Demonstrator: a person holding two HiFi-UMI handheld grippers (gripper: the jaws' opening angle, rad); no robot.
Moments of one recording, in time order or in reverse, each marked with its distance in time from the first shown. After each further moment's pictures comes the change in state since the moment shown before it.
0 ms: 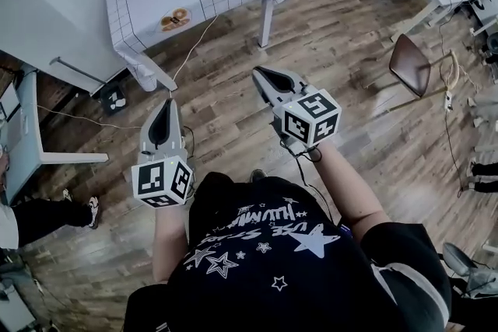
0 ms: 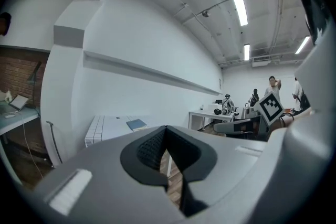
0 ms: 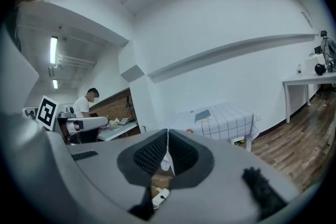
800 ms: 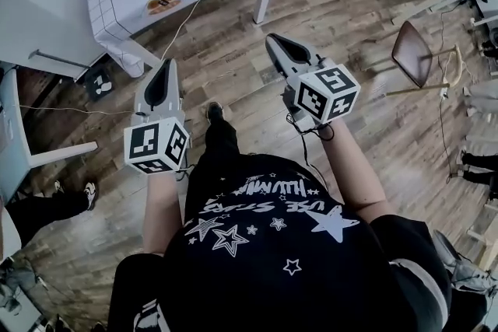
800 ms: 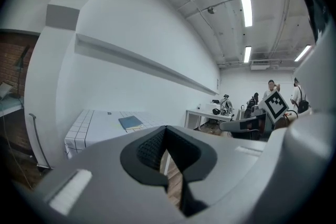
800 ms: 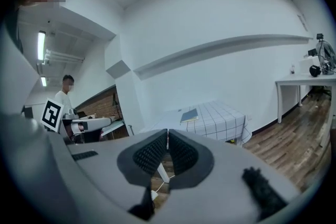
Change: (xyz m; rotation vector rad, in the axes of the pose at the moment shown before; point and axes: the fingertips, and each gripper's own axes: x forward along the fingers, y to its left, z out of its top) left arm 0.122 0.037 -0.012 -0.049 0.035 -0.065; right arm 0.059 -0.085 0.014 0.012 0.036 -0.095
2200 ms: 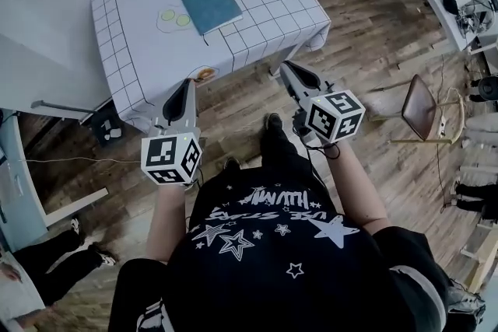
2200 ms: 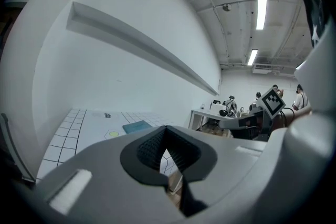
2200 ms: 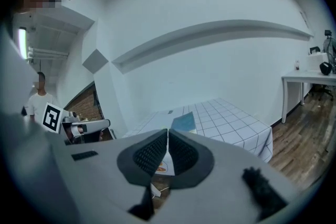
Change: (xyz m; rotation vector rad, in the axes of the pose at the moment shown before) left arm 0.195 0.180 0.024 -0.048 0.040 -0.065; right arm 0.238 -0.082 0.053 0.032 0.070 -0.063
